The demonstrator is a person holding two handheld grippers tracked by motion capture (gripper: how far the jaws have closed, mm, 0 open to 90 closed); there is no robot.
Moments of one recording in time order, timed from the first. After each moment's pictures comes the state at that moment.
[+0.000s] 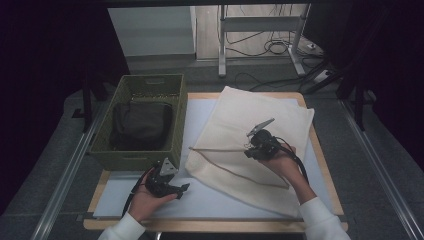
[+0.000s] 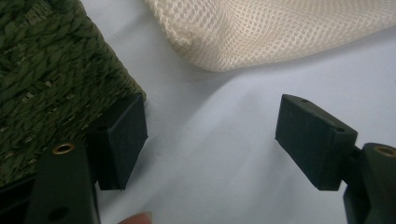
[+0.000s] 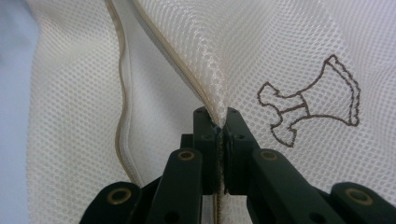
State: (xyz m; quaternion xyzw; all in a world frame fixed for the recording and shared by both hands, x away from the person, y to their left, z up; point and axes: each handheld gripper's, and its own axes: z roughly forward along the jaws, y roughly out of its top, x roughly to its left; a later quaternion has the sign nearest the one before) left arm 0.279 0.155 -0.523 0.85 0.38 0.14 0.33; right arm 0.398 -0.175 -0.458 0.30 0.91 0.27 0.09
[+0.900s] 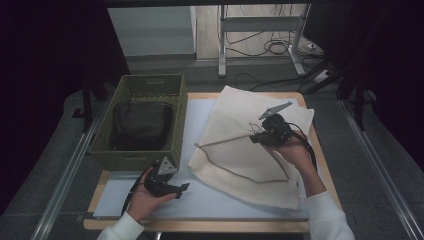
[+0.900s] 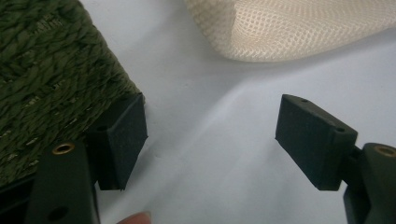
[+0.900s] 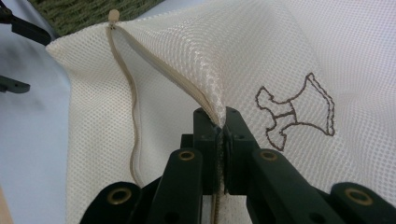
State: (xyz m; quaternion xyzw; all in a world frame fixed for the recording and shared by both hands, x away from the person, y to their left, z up) left arm 0.278 0.156 -0.520 0.85 0.38 0.14 0.34; right arm 0.405 -0.195 -0.403 0.30 0.89 0.33 0.09
